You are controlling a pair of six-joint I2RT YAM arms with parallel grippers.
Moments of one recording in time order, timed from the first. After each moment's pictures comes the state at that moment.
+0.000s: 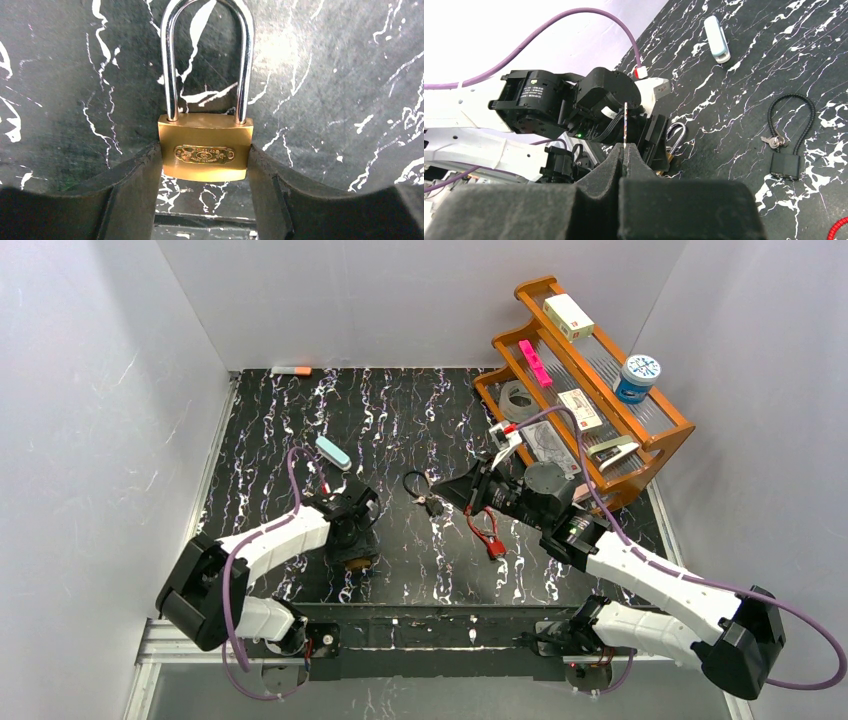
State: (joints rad) left arm -0.62 1.33 0.70 -0.73 -0.15 -0.83; right arm 0.87 0.98 0.74 0.19 -0.18 0.66
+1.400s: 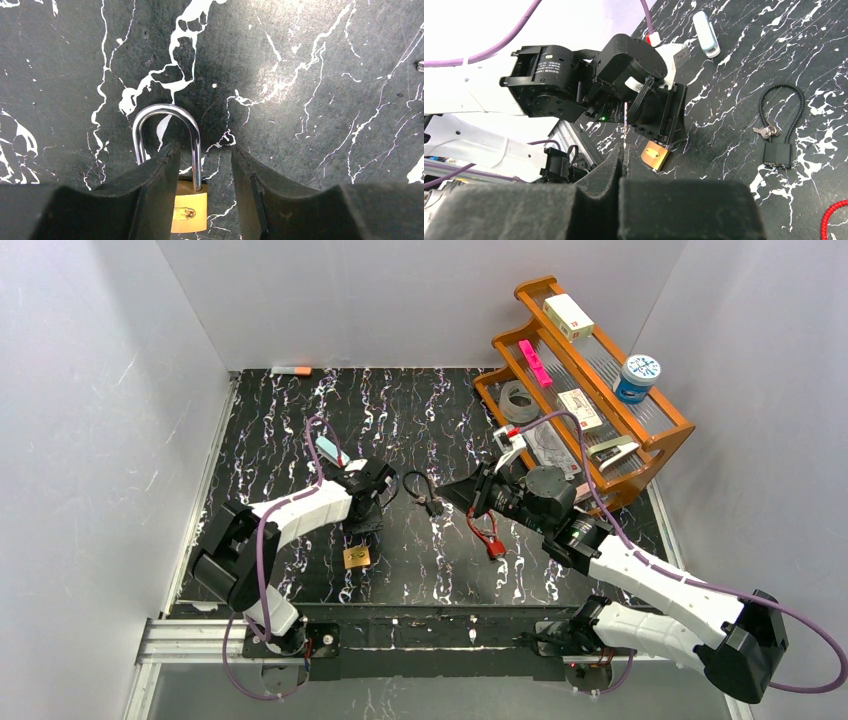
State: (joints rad) left arm -0.62 1.56 0.91 -0.66 -0.32 -0.75; right arm 0.86 0.96 0.71 0.16 -0.14 0.67
